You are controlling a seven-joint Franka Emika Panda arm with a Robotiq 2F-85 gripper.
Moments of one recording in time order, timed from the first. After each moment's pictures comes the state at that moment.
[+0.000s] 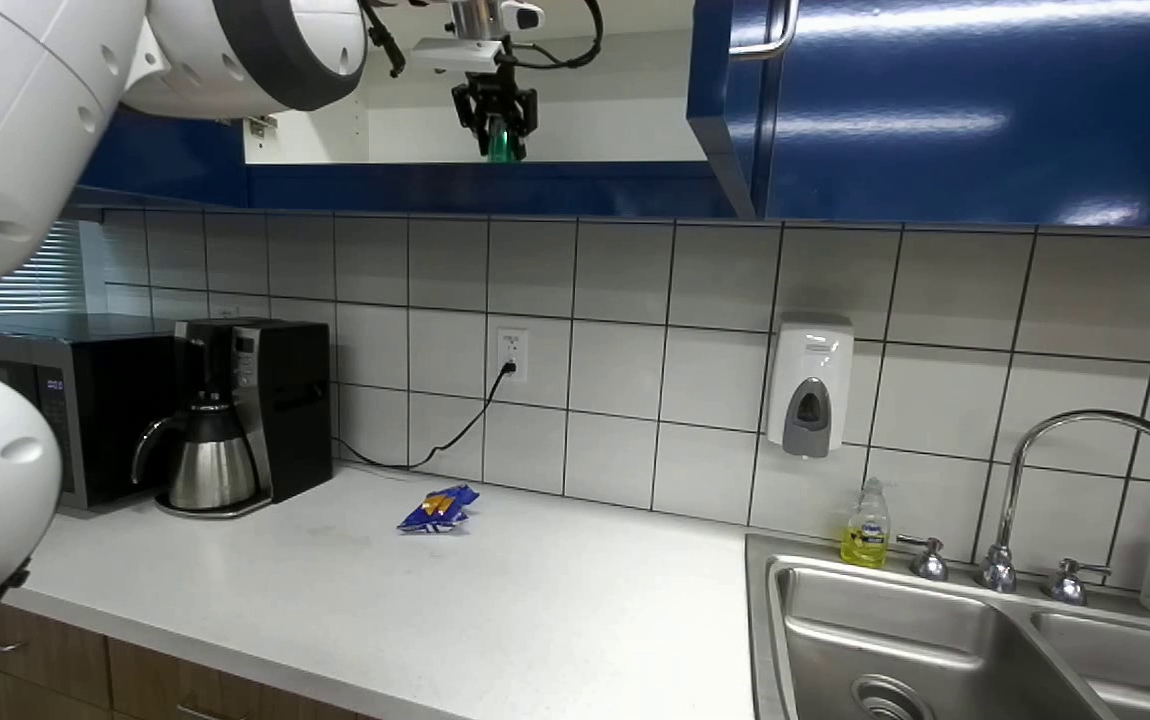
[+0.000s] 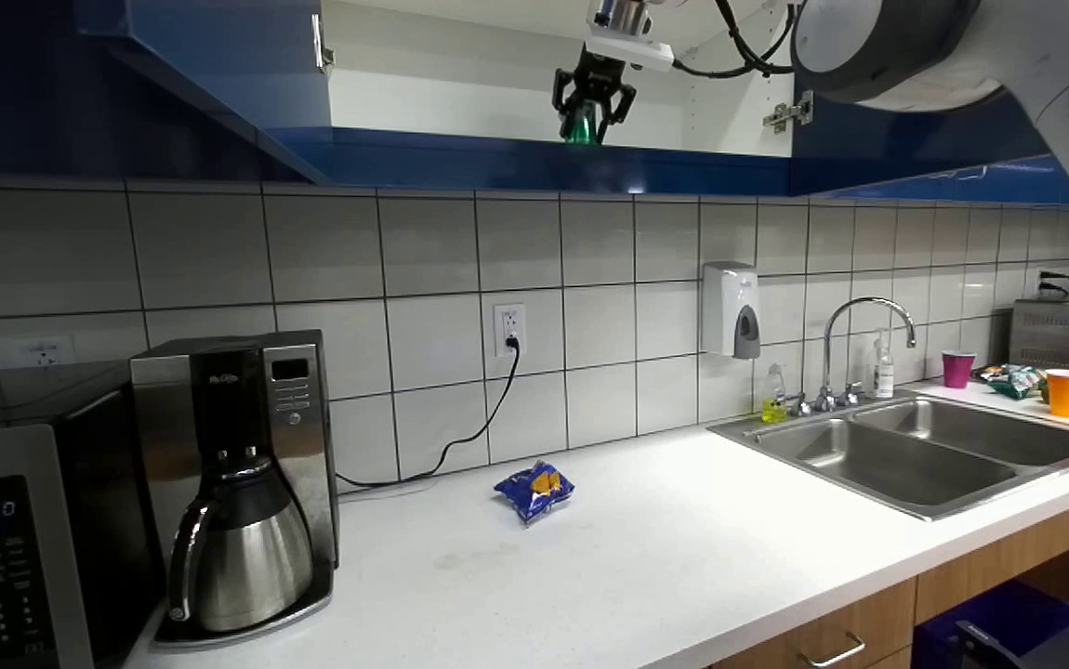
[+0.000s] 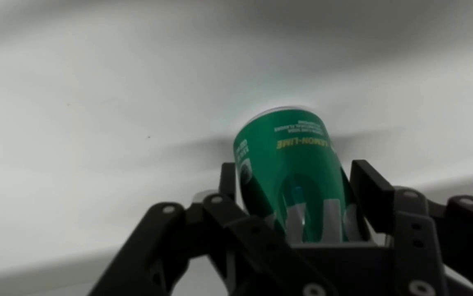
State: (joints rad) arm 0.06 0.49 -0.05 -0.68 0.05 1.79 0.14
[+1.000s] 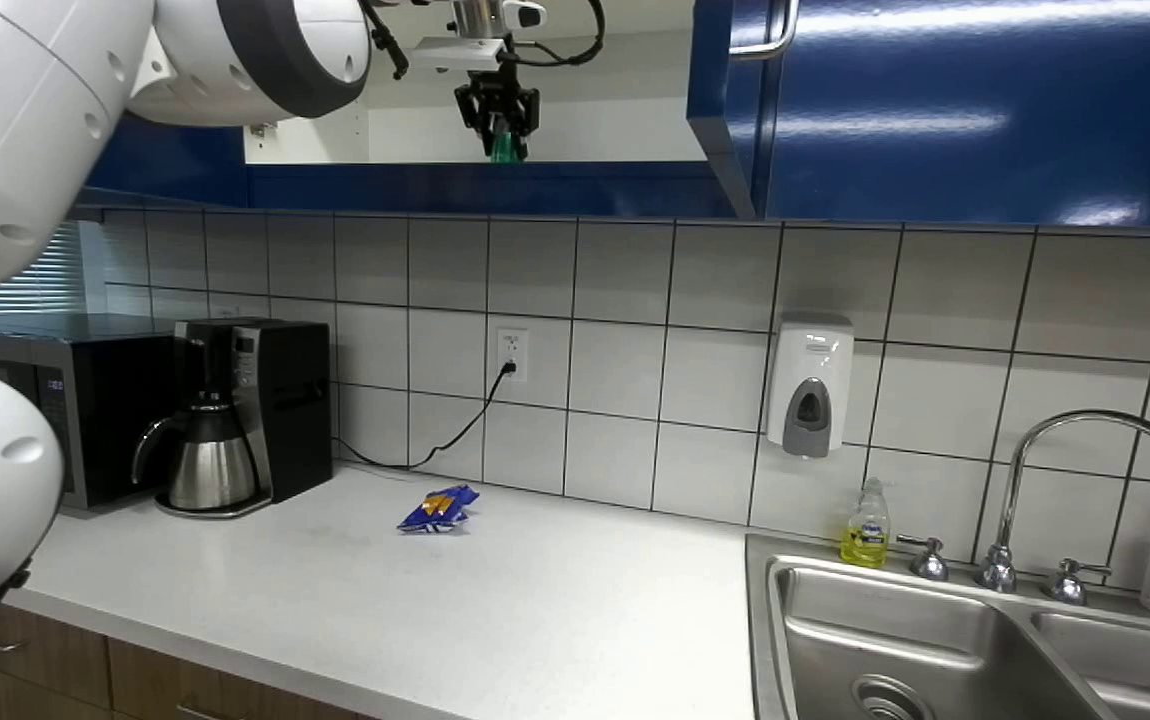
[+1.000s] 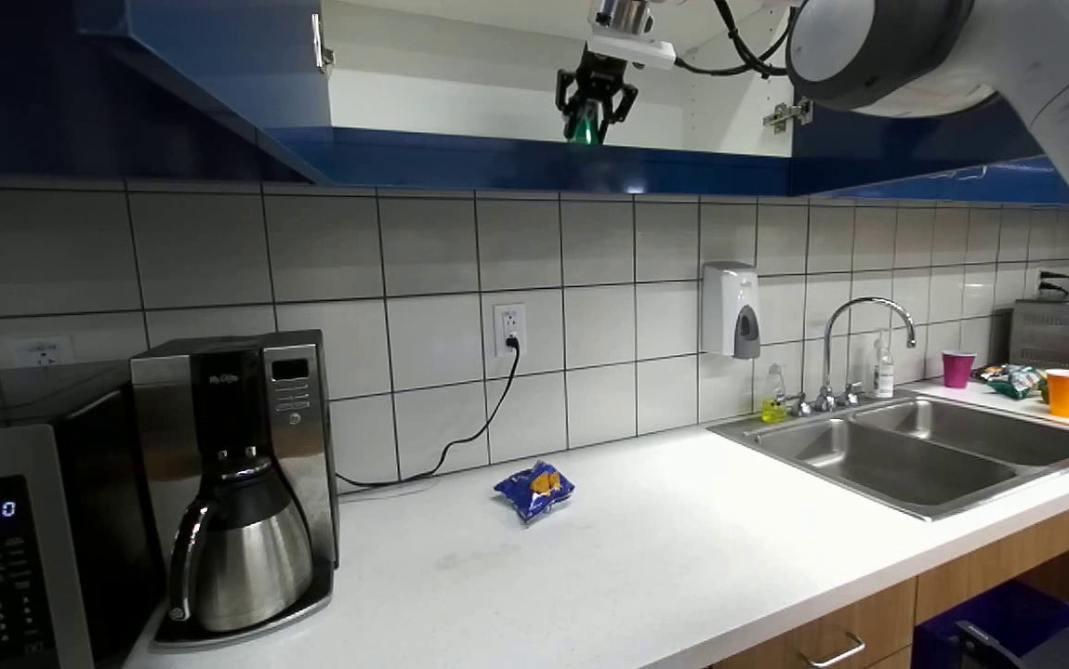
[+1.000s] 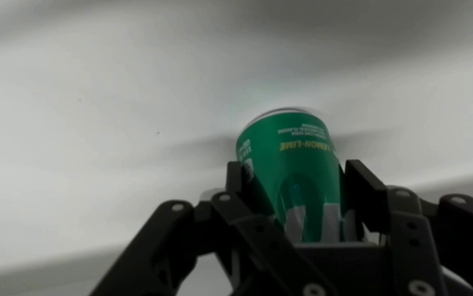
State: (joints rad) arm 0.06 0.51 -0.07 -0.64 0.05 1.76 0.14
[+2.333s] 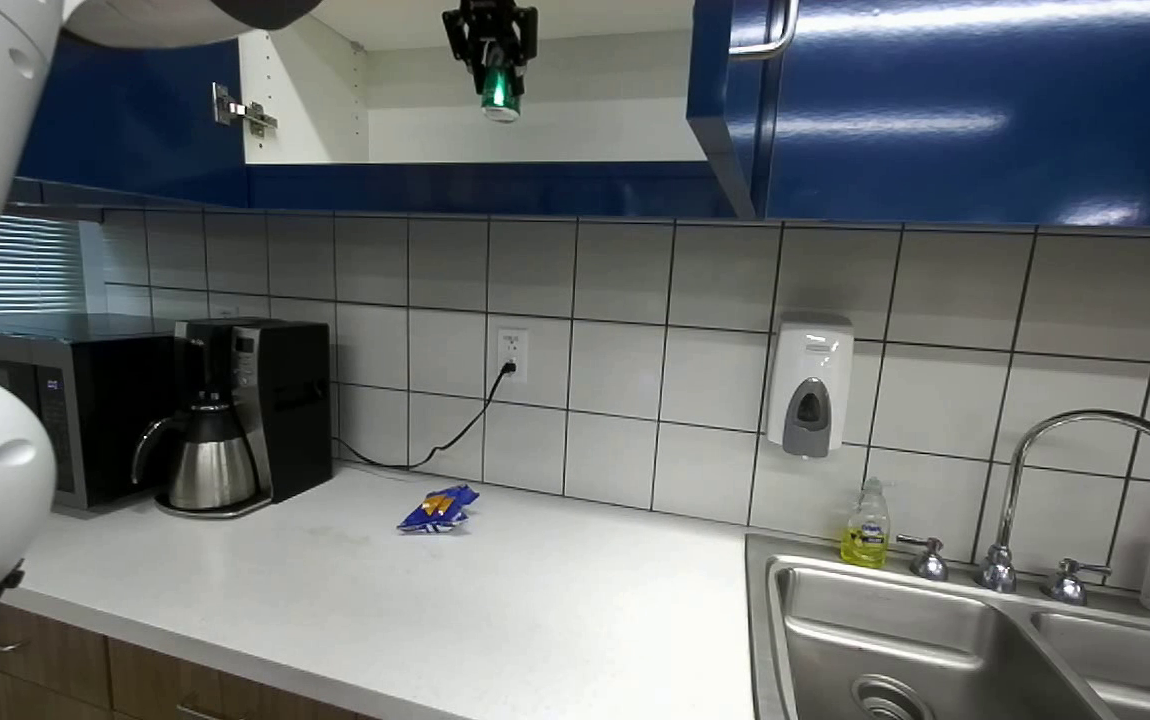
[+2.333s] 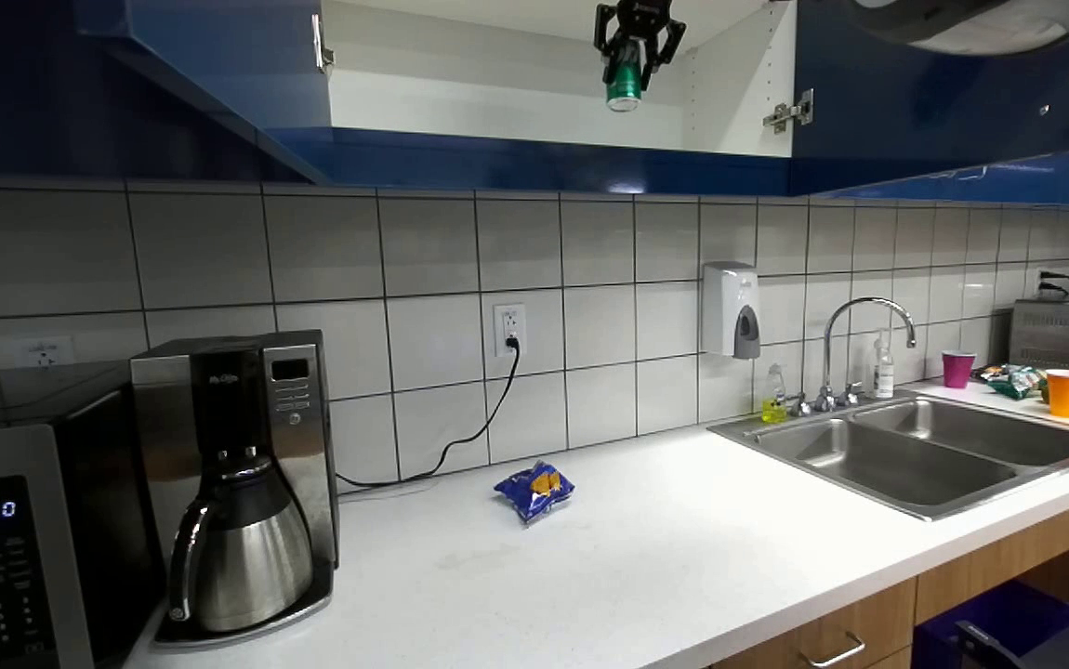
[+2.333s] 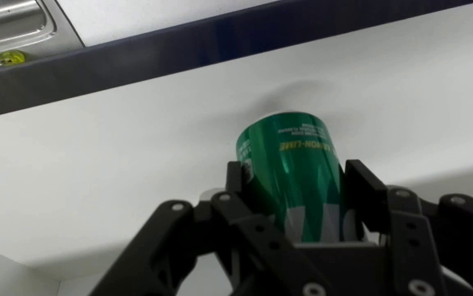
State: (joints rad) arm 0.03 0.33 -0.09 -0.68 0.06 1.55 0.13
